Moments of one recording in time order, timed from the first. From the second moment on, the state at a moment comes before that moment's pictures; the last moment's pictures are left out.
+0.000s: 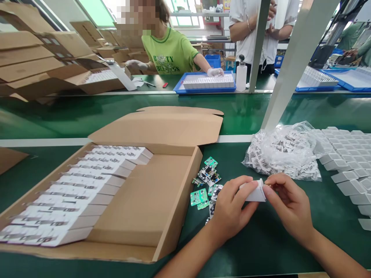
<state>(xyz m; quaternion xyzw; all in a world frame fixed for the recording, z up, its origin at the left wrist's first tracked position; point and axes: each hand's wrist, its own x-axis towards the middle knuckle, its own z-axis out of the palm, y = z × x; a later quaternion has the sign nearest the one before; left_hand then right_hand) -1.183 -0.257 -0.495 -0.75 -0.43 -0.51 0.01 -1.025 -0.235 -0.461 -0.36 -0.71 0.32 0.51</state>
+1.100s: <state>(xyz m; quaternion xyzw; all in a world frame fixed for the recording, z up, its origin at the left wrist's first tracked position) -1.188 -0.254 -0.497 -0.76 -0.40 -0.49 0.11 -1.022 -0.232 -0.451 -0.34 -0.74 0.34 0.47</state>
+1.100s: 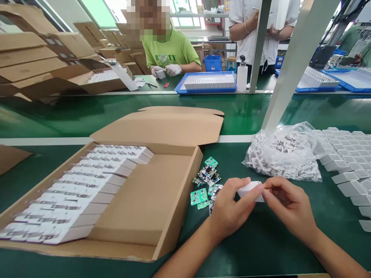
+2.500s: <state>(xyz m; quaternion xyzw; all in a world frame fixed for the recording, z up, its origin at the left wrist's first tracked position) -1.186 -0.266 -0.479 -0.63 -0.28 -0.62 -0.38 -1.025 -0.233 -0.473 -0.17 -0.84 0.06 0.52</state>
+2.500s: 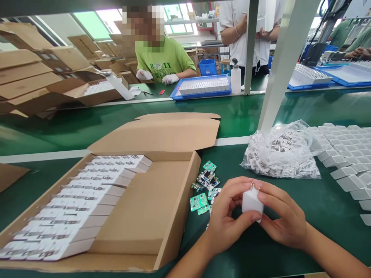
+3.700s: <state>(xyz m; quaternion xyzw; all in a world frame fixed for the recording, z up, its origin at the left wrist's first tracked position) -1.195 -0.288 -0.462 -0.56 -0.52 -0.49 -0.42 -1.011 -0.231 -0.482 -0.18 -0.92 0.11 0.33</state>
